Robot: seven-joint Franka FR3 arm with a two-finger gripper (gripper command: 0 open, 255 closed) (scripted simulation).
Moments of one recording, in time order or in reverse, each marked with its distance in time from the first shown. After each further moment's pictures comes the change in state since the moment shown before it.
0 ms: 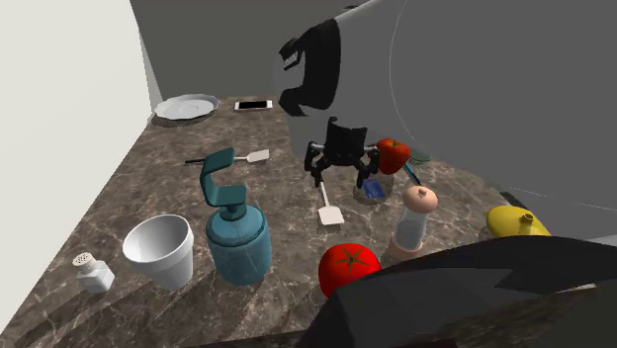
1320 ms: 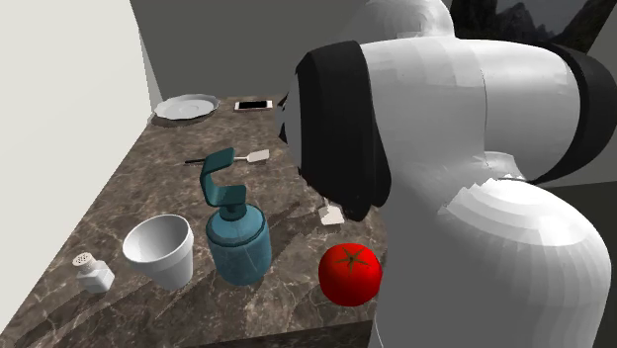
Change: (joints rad) arm 0.016 0.620 0.026 0.332 -0.089 0.319 -0.036
